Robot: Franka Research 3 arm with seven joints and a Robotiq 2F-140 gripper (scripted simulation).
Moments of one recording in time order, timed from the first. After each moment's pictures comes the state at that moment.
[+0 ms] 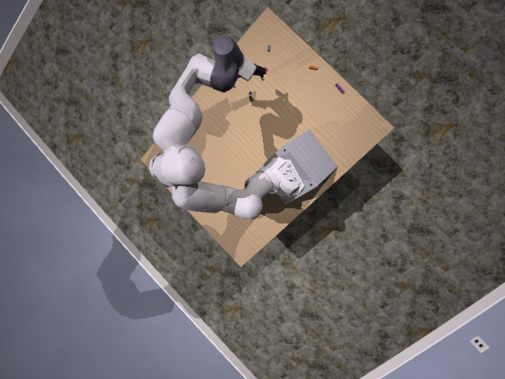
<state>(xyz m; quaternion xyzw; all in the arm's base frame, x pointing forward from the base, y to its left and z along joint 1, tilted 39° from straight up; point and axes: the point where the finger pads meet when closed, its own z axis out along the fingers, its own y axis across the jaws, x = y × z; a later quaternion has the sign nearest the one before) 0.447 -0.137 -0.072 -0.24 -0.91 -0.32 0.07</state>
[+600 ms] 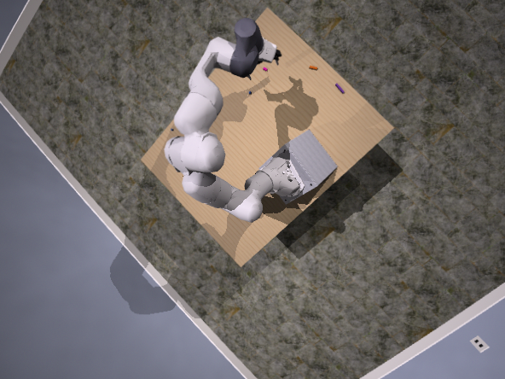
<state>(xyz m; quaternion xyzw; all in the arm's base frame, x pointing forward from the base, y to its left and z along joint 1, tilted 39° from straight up) 0.437 -0.211 -0.123 -0.12 -0.94 -0.33 0.03</state>
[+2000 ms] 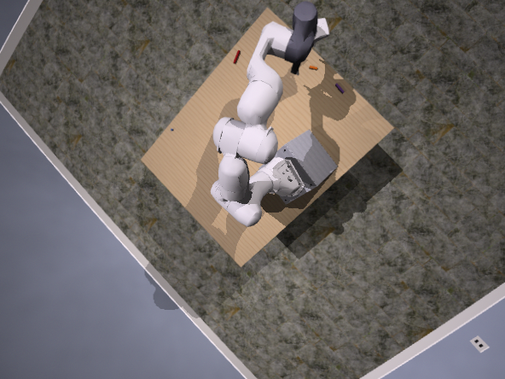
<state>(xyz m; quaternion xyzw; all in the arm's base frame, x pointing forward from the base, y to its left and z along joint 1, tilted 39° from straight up) 0.346 -0.339 -0.253 0.16 -0.93 -0.32 -0.07</state>
